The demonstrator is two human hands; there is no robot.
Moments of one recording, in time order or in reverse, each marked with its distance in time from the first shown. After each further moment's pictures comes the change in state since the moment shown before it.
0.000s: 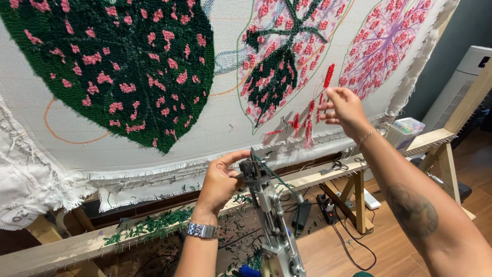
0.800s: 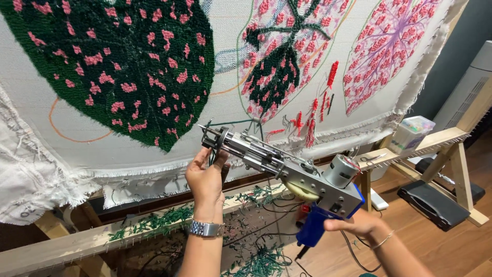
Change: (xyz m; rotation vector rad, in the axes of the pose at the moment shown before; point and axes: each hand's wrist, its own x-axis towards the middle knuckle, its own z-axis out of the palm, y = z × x) left_hand 0.016 -0.017 -0.006 -0.242 0.683 0.234; right_hand -0.160 0.184 -0.063 -0.100 -0.901 -0.108
